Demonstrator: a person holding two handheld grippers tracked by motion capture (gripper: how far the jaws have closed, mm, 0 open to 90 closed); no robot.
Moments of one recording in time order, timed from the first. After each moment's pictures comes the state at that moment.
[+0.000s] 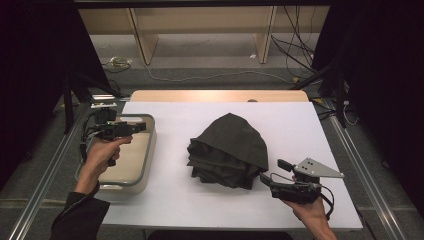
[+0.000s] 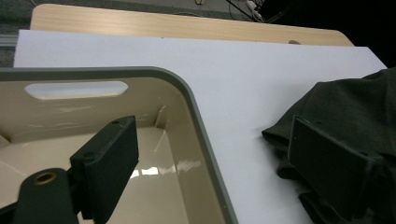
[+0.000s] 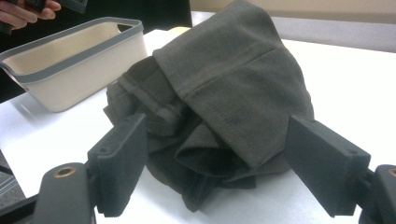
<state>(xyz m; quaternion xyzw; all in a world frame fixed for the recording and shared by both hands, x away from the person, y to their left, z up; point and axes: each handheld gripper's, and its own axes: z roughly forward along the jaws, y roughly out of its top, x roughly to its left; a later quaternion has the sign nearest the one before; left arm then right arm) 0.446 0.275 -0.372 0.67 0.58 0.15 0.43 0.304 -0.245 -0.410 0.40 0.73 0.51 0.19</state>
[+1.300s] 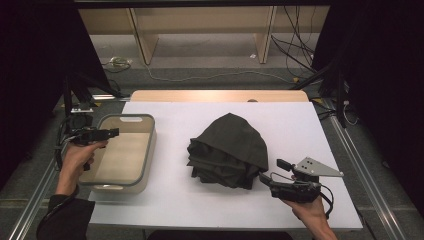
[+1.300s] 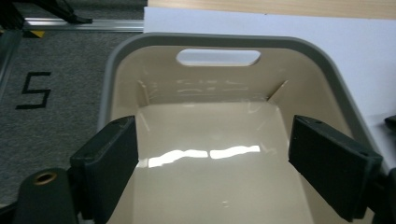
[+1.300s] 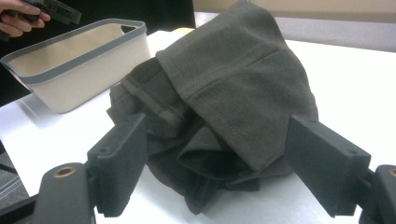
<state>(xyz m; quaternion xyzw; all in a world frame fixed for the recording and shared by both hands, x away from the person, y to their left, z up) 0.443 0.343 -0.388 0.66 0.64 0.22 0.32 0.306 -0.244 -0.410 0.40 0.73 0.52 0.19</state>
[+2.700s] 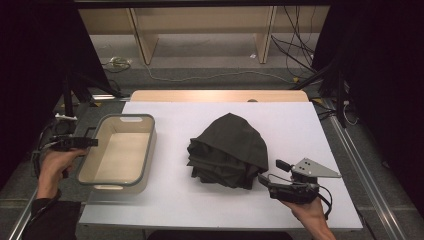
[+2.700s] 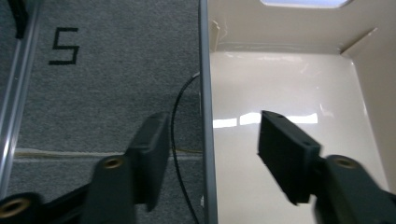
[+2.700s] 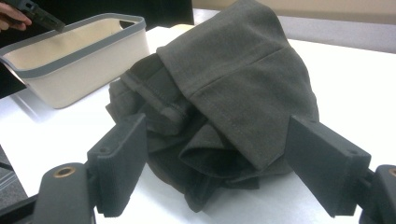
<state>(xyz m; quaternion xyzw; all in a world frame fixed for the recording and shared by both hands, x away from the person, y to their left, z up) 0.435 0.390 -0.403 0.67 0.68 0.18 0.25 0.304 -0.240 -0.410 0.40 0.74 0.51 0.19</state>
